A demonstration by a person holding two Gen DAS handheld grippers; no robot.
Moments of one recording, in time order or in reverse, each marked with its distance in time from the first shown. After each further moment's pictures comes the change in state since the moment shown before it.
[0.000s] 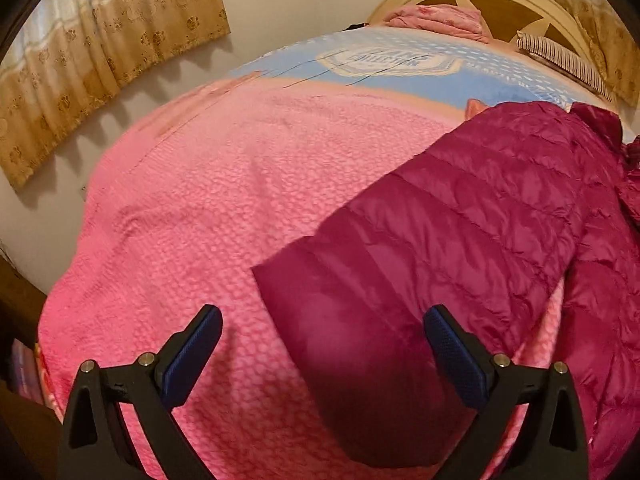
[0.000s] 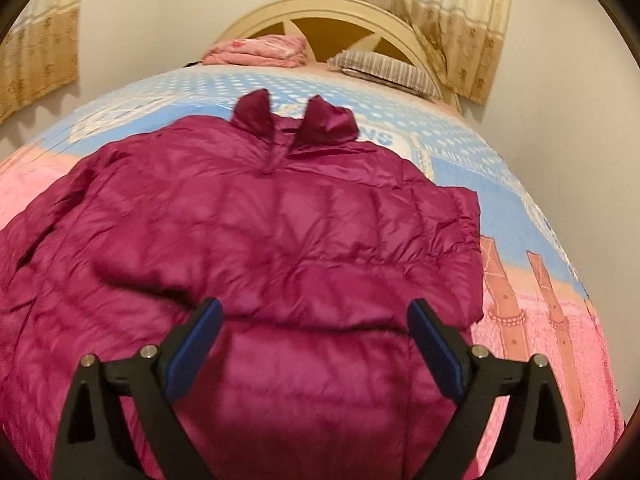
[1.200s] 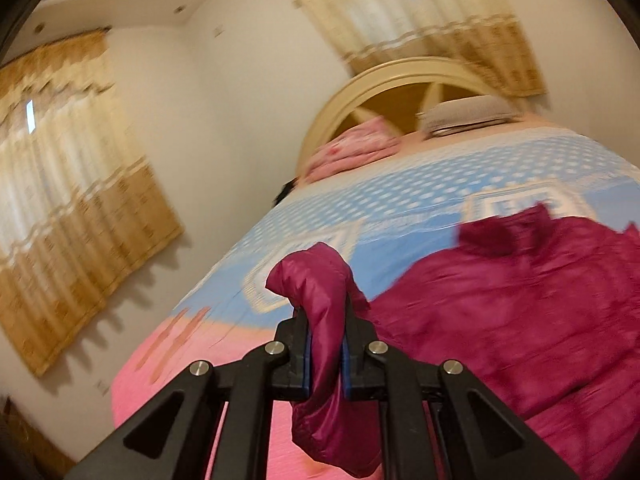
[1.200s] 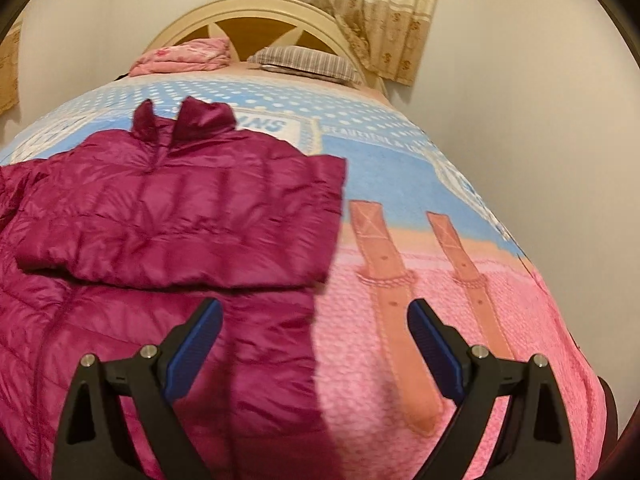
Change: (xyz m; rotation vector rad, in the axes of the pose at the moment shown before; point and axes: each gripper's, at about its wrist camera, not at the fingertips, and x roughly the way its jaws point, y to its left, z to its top) left arm -0.152 -0.188 0.101 0.395 -0.554 -0.014; right arm -0.018 -0.103 -0.030 0.136 0.017 -0.205
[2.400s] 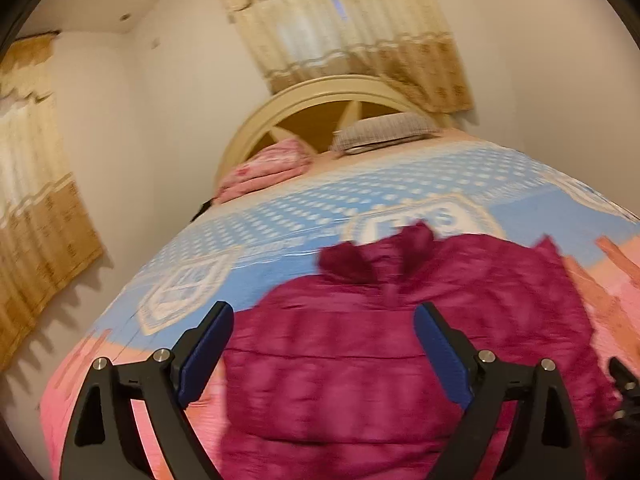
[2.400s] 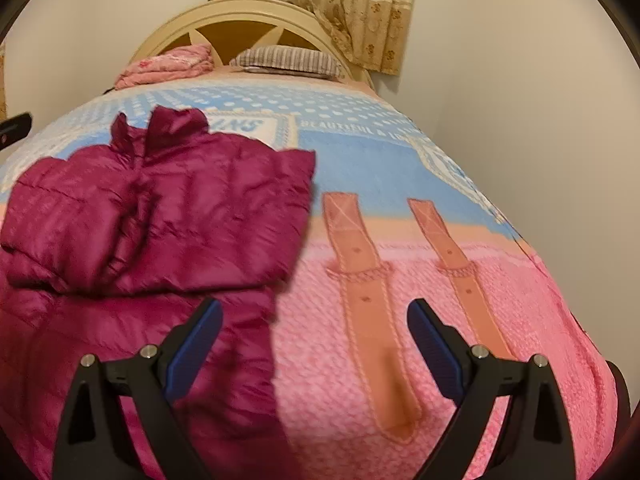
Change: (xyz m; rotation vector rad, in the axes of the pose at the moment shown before) left arm 0.002 -0.114 0.013 -0.018 -0.053 -0.234; right arm 0.007 -0.027 0.000 0.065 -0.002 0.024
